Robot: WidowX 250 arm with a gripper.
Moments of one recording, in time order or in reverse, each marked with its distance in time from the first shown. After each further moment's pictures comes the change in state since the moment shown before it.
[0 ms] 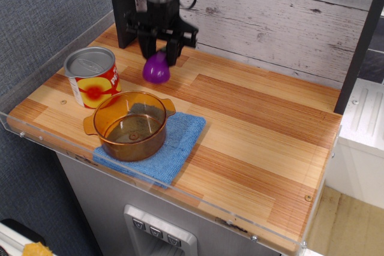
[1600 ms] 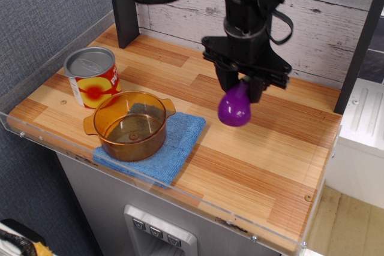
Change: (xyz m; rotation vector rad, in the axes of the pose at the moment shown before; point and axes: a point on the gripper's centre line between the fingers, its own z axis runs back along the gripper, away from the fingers) arm -0.063 -0.134 0.043 -0.139 -0.165 -0.230
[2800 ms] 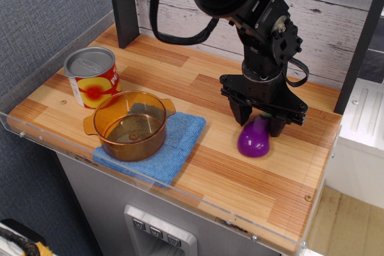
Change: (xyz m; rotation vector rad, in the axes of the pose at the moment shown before) arm -0.014 -0.023 -0.038 -0.027 0.002 -0.003
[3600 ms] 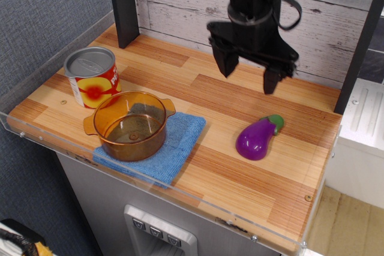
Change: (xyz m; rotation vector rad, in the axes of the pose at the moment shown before) arm 0.022 0.027 0.063 0.031 -0.039 -0.058
